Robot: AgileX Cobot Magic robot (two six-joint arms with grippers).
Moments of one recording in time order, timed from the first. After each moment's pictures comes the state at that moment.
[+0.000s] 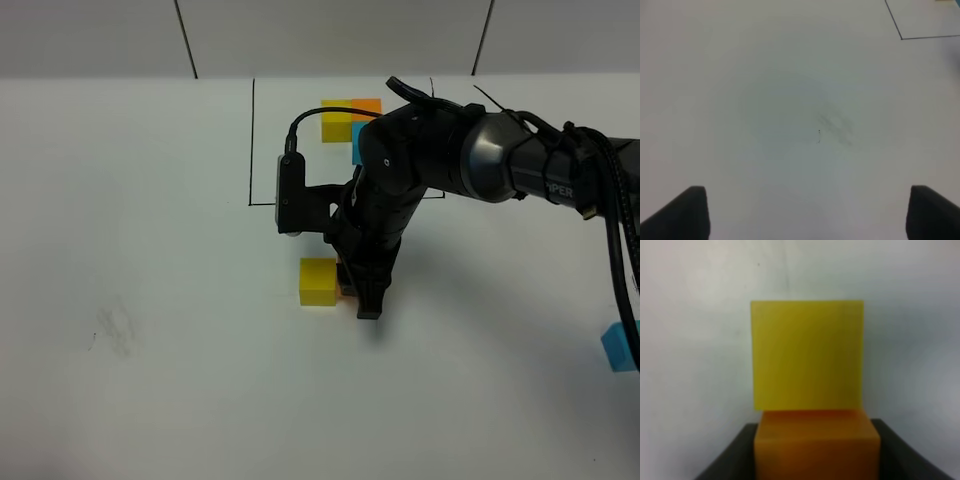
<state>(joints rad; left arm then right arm) -0.04 -0.01 -0.51 0.01 1.07 0.02 0.63 2.11 -1.46 0.11 0.77 -0.96</state>
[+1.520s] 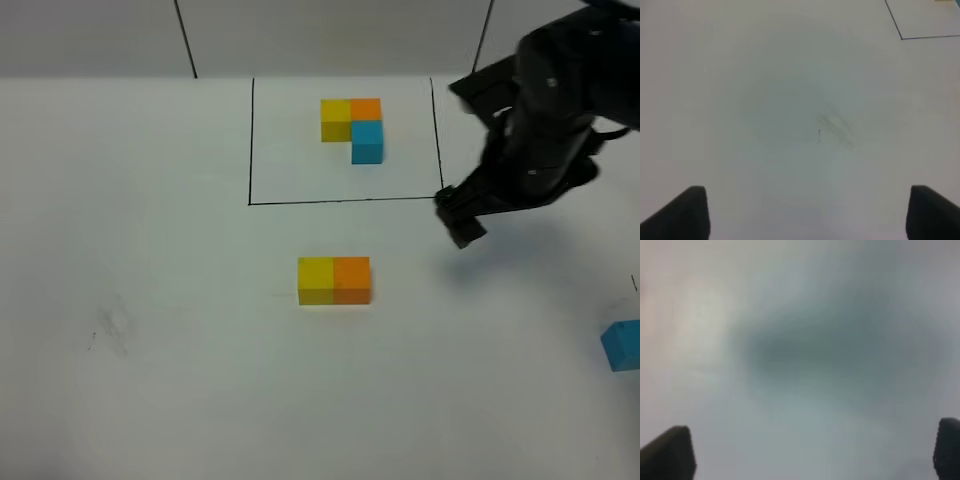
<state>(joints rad) -0.04 -0.01 -0.51 0.01 1.07 0.02 0.37 1.79 -1.31 -0.09 0.98 0.04</state>
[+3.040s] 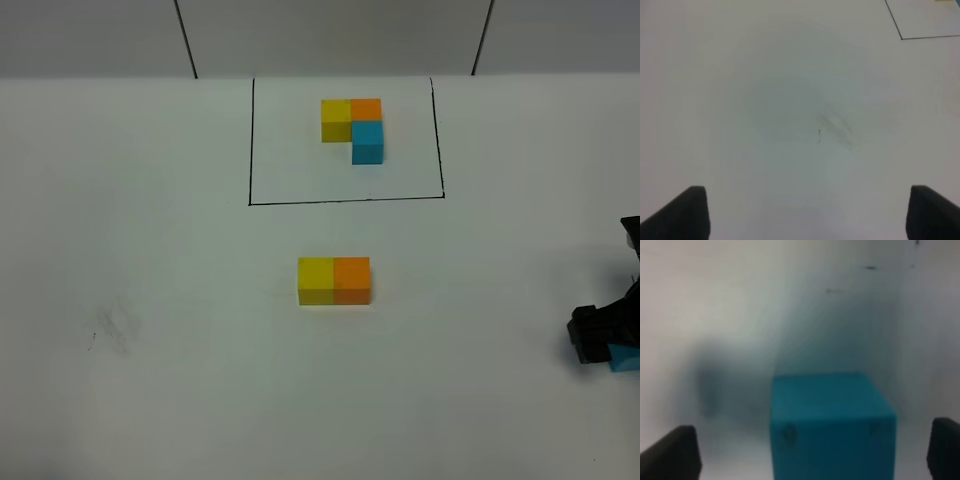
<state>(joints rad) -0.04 -0.01 -0.51 0.01 1.07 0.02 0.03 1.65 -0.64 -0.12 0.49 0.10</state>
